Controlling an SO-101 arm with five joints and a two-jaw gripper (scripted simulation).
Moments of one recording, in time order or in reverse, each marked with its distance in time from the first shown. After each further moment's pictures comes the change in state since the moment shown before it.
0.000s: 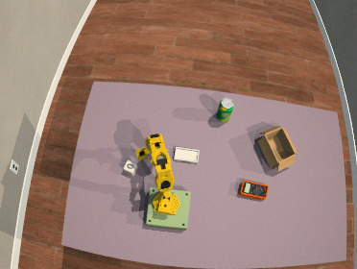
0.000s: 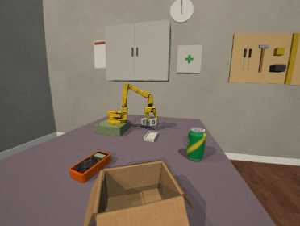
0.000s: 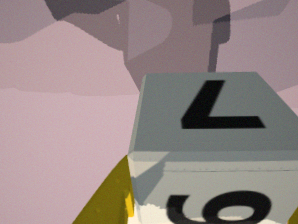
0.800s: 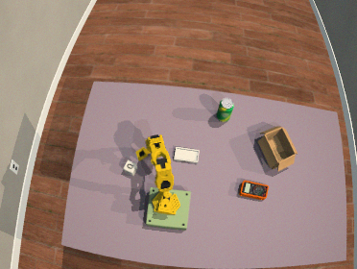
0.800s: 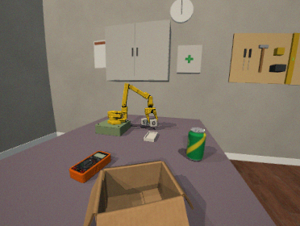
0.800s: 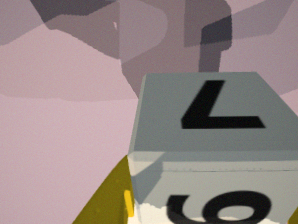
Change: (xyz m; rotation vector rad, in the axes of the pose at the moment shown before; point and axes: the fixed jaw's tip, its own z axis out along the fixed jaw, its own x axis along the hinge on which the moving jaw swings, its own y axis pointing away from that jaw) arm 0.000 -0.003 0.006 0.021 0.003 0.000
